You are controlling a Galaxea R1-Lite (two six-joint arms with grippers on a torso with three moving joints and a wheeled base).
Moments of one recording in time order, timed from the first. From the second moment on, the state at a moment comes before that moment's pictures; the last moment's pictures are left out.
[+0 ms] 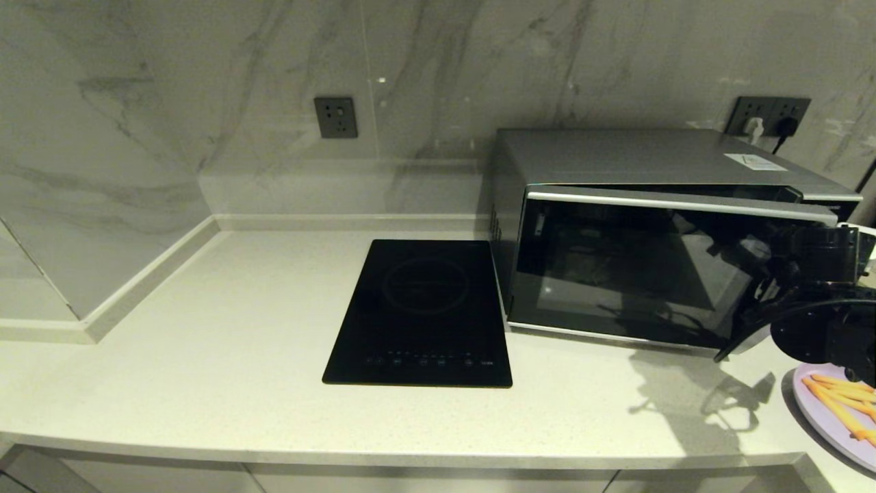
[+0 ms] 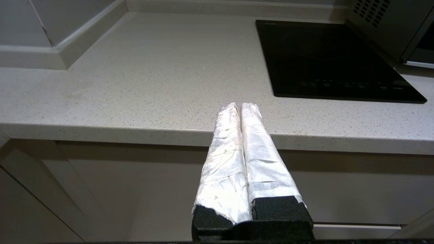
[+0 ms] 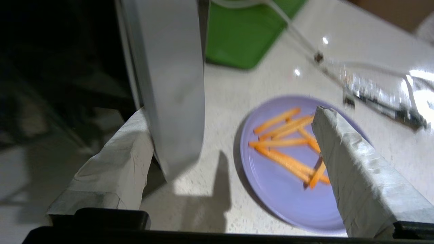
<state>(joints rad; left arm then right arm) 0.00 0.00 0.00 0.00 0.01 -0.05 0.02 1.75 -0.78 -0.54 -0.93 0.34</state>
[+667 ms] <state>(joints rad) 0.00 0.00 0.00 -0.01 0.01 -0.05 0.35 1.36 -0.65 -0.21 -0.66 0.33</state>
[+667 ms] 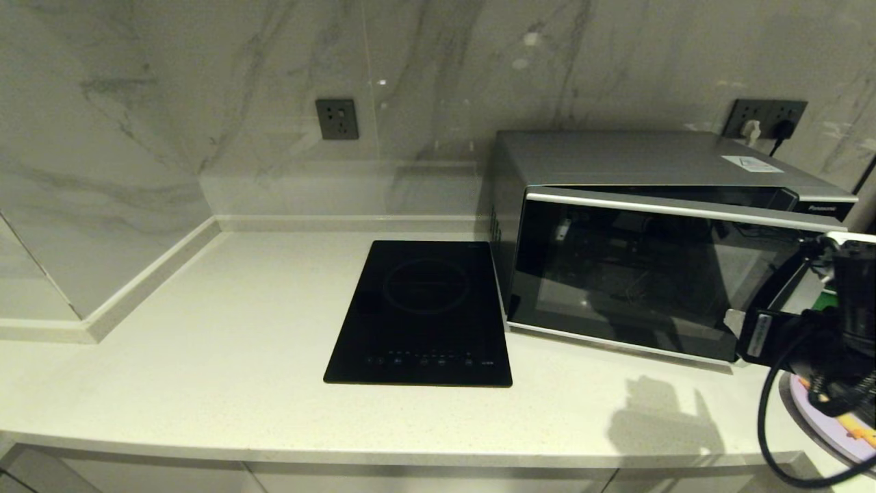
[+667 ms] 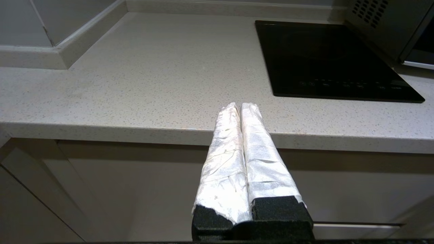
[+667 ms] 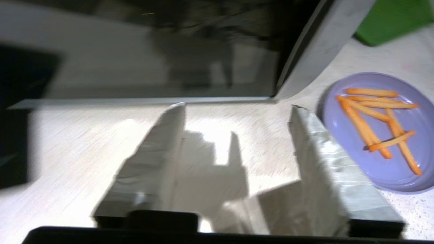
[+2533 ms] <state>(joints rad) 0.00 0.00 0.00 -0.01 0.01 -0.05 -0.02 1.83 -1.97 0.76 -0.15 0.76</state>
